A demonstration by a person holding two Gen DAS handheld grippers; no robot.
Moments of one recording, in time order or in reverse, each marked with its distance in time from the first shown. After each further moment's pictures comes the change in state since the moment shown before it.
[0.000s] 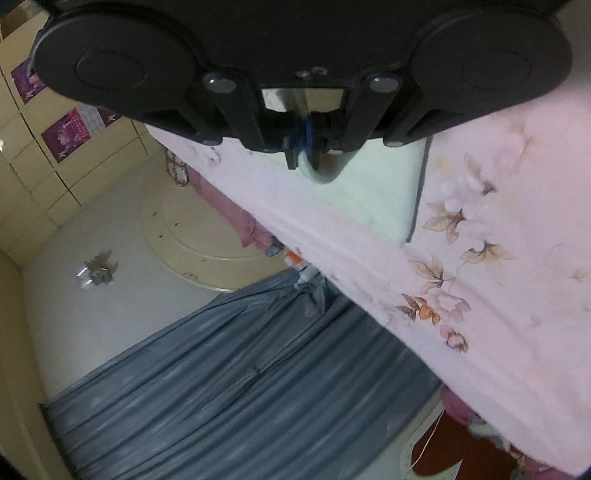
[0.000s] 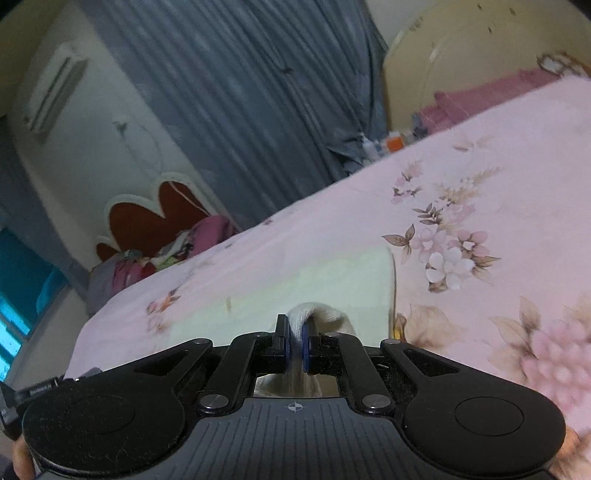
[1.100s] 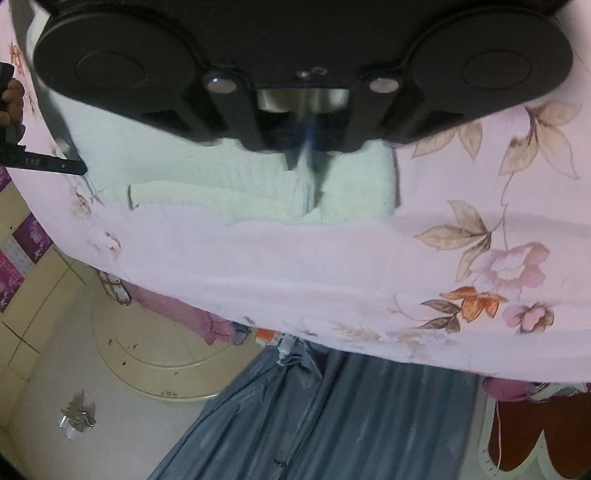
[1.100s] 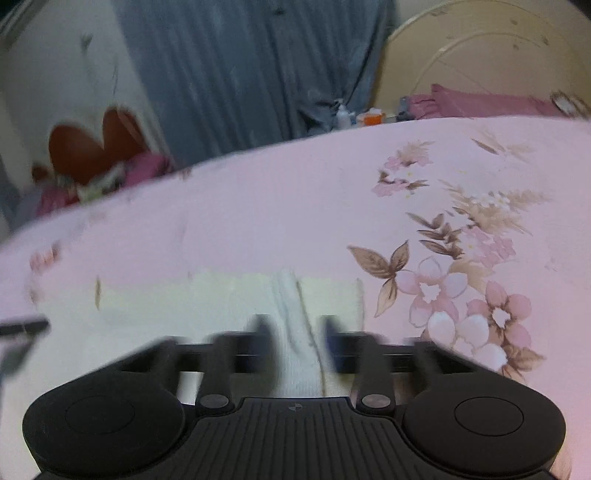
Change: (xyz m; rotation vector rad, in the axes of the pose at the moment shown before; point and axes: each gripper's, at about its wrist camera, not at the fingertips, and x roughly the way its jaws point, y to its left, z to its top) left arm 0.130 0.011 0.031 0.407 0.230 0.187; right arm 0.149 -0.020 0.016 -0.312 0.136 -0.247
